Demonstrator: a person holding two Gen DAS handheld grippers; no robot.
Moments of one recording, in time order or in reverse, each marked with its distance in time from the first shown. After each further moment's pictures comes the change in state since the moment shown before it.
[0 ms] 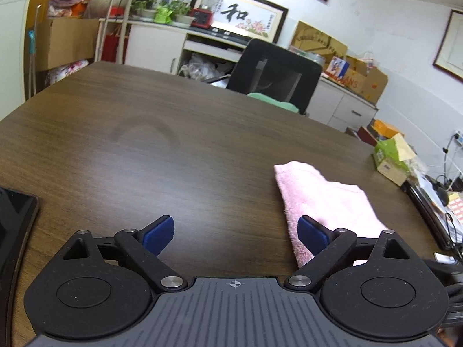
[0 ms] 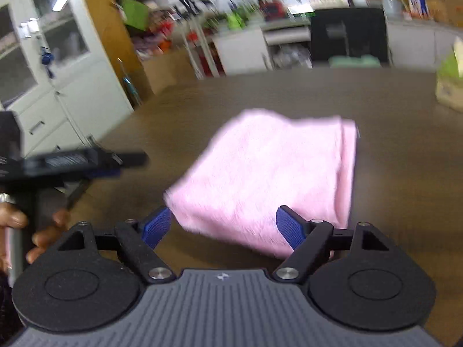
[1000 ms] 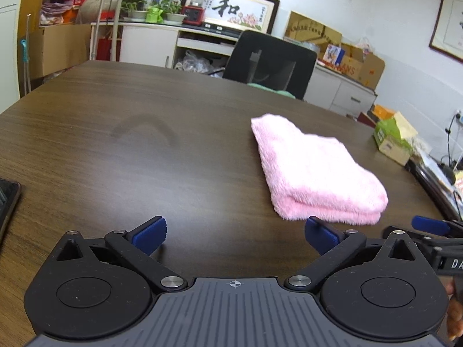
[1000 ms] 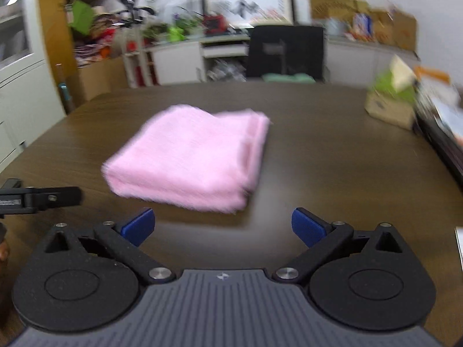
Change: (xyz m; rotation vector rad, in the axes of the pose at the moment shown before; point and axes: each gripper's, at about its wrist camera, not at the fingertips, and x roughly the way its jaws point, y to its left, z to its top) left arm 0.026 -0.025 -0.021 0.064 0.042 0.023; right arm -0.013 -0.032 -0.013 0.035 -0.063 -0.304
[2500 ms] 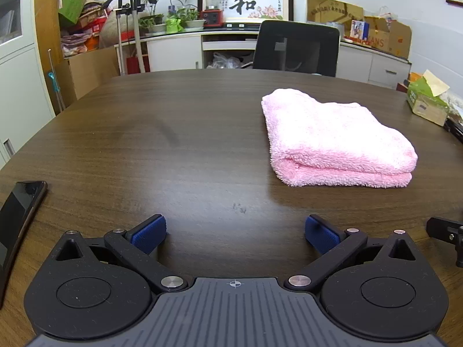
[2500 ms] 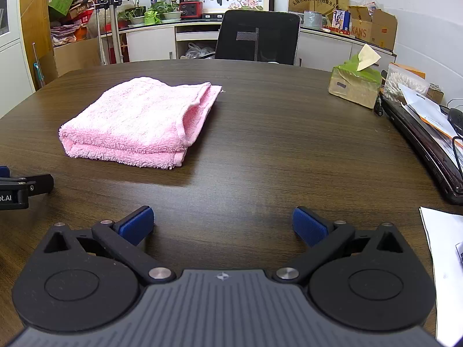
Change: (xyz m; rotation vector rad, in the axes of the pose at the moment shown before) left arm 0.002 -0.043 -0.022 0.112 -0.001 0.247; right arm -0.001 -0.007 -0.023 -0.090 0.004 -0.119
